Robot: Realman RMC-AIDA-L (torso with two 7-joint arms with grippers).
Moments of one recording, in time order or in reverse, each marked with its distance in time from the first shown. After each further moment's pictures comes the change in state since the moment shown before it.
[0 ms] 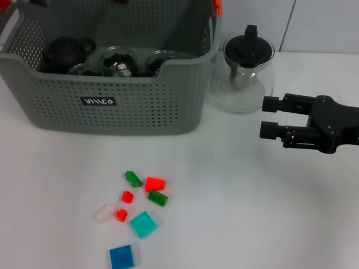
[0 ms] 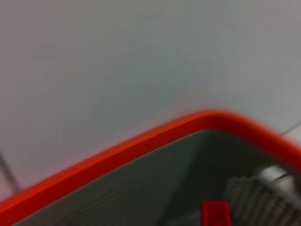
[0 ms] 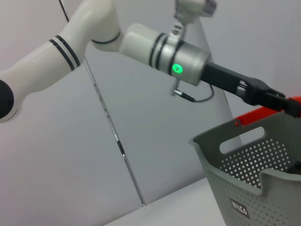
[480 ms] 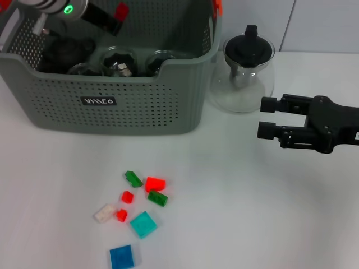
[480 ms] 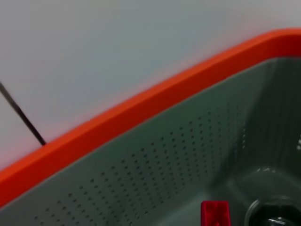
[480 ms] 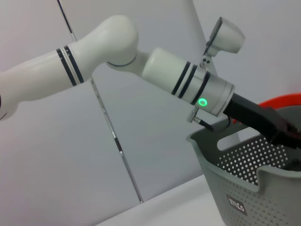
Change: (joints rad) left arm -0.027 -0.070 0.081 -0.210 0.233 -0.316 -0.051; right arm 0.005 0.000 -0.006 0.007 -0.004 0.016 -0.003
